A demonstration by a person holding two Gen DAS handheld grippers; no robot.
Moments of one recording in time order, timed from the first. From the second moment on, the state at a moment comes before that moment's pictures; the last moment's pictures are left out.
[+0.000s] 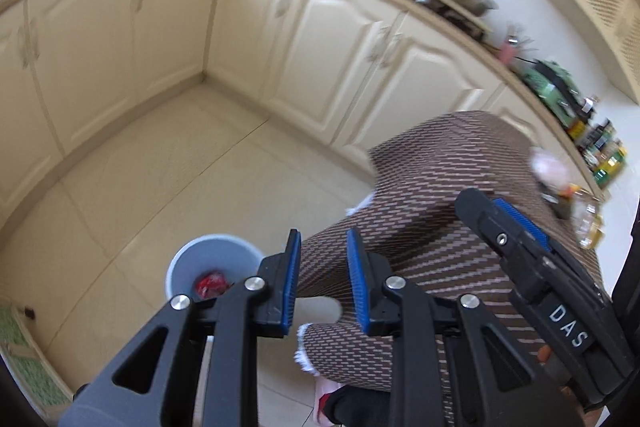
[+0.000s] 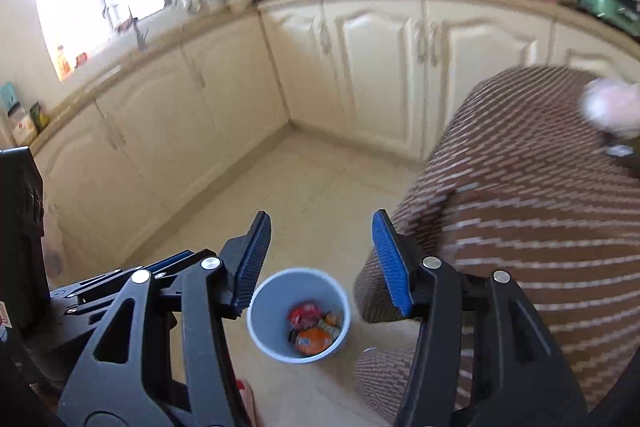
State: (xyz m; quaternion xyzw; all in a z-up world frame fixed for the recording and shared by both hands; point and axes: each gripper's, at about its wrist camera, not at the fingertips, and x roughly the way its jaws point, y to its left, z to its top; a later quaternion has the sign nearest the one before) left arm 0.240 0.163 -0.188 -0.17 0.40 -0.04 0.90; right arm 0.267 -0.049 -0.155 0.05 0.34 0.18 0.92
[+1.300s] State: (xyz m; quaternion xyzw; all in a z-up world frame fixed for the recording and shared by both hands) left arm 0.372 -0.234 -0.161 0.06 0.45 -0.17 0.88; right arm 0.298 -0.413 -0.120 0.13 0.33 -0.06 0.93
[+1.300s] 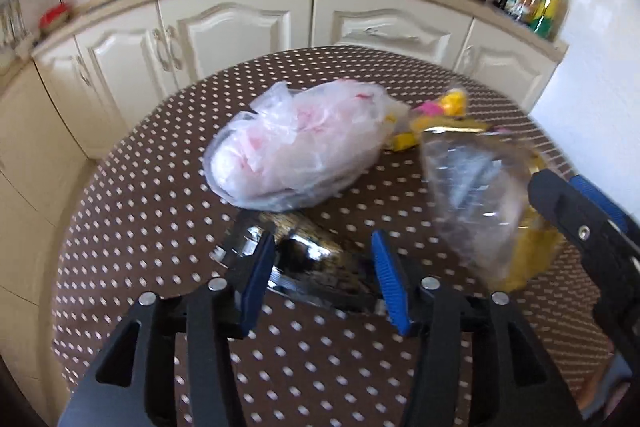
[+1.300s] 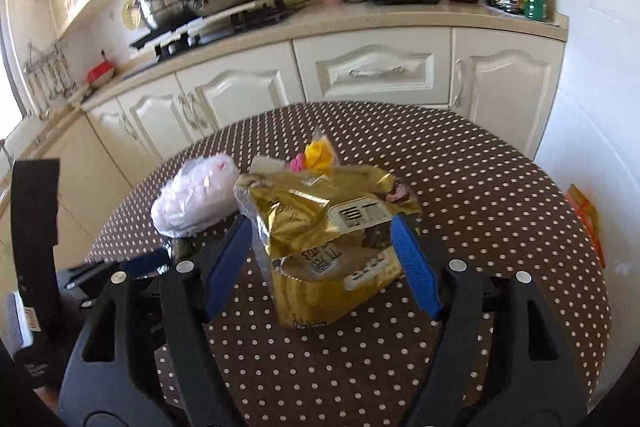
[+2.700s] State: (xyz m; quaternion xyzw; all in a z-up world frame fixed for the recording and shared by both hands) left arm 0.270 0.089 -0.146 -0.24 0.36 -0.16 0.89; right arm 0.256 -0.129 -0.096 0.03 0.31 0.18 0.93
